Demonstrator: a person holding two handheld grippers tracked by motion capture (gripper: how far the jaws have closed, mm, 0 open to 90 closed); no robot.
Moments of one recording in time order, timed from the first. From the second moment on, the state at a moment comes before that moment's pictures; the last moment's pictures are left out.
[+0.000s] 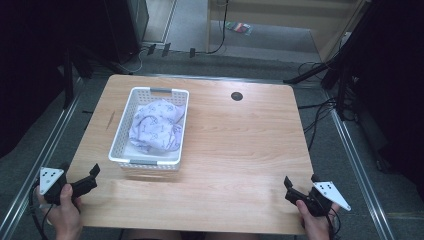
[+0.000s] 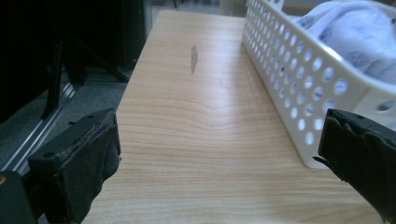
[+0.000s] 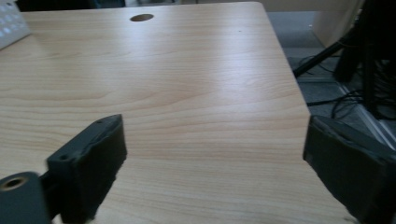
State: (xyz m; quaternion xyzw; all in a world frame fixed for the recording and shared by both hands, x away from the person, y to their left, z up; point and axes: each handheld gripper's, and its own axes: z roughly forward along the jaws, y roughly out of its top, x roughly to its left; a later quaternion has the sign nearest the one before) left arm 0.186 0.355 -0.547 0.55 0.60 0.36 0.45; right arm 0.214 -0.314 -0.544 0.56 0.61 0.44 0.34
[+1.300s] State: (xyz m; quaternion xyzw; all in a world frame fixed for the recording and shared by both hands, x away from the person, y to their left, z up) left arm 0.275 0.277 -0.430 0.71 0.52 0.24 0.42; right arm 0.219 -0.299 -0.546 0.53 0.65 0.44 0.31
